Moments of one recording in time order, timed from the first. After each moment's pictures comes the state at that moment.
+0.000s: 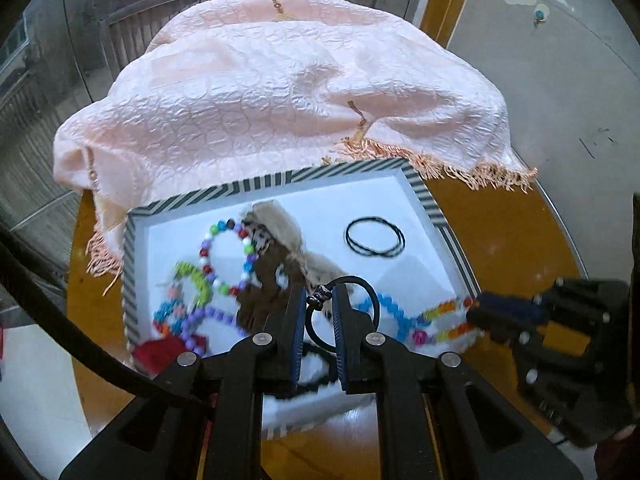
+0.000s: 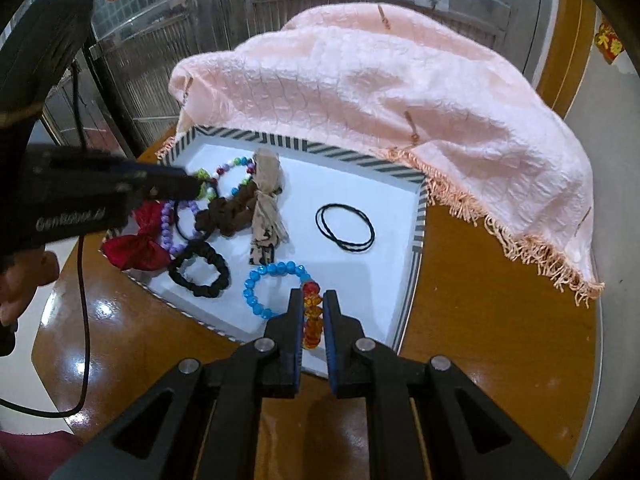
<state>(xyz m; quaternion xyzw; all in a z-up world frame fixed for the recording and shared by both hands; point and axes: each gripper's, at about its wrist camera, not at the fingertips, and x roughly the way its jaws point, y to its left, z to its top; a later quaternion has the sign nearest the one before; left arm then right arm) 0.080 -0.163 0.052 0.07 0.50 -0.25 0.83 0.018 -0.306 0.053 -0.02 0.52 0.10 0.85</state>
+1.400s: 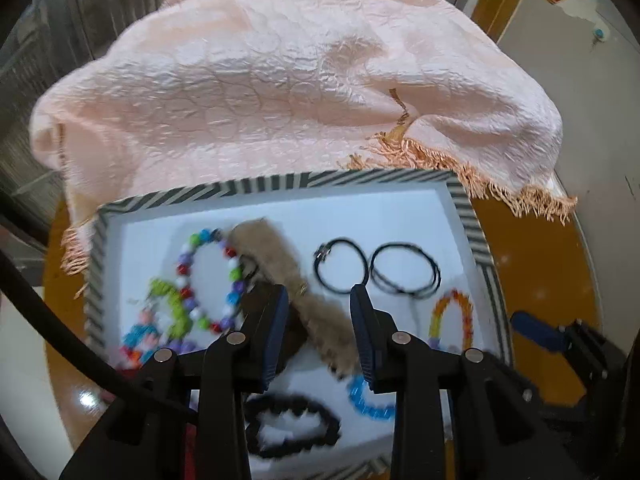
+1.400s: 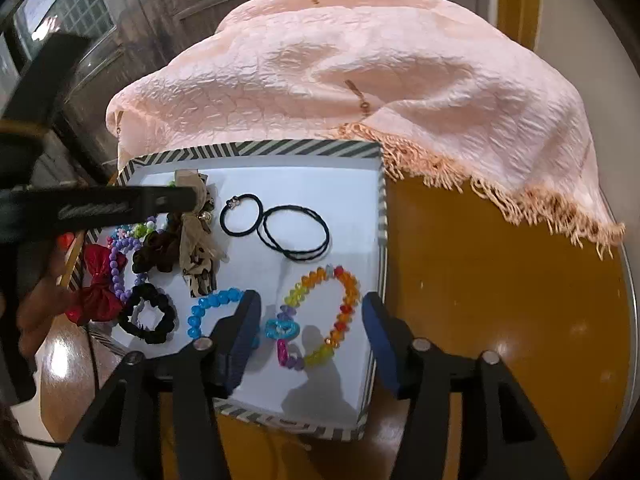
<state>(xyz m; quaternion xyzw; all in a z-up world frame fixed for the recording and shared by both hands) 0.125 -0.180 0.015 0.04 0.53 -0.19 0.83 0.039 -0.348 0.015 0.08 0.51 0.03 0.86</state>
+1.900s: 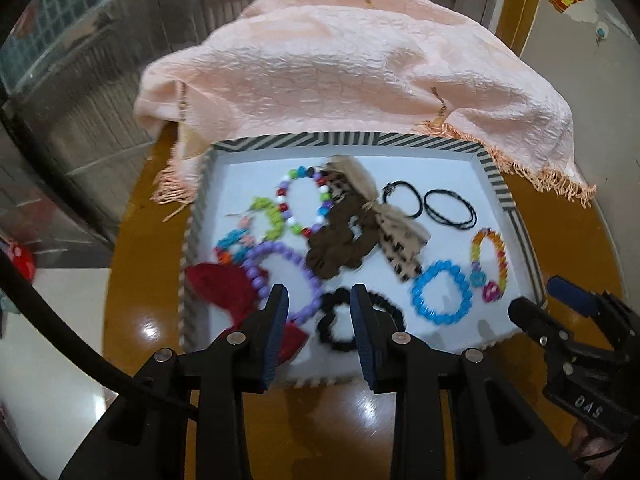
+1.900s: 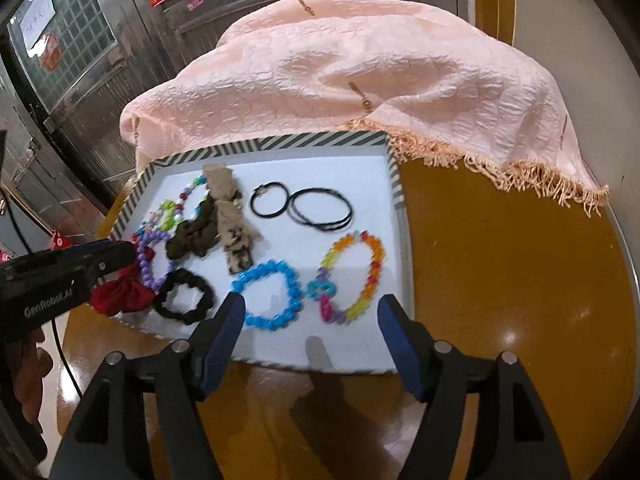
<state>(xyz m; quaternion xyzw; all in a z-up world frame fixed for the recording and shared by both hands) 0.033 -0.118 0.030 0.06 0.49 -0.11 0.86 -0.004 -0.315 0.027 0.11 0.49 0.02 0.86</state>
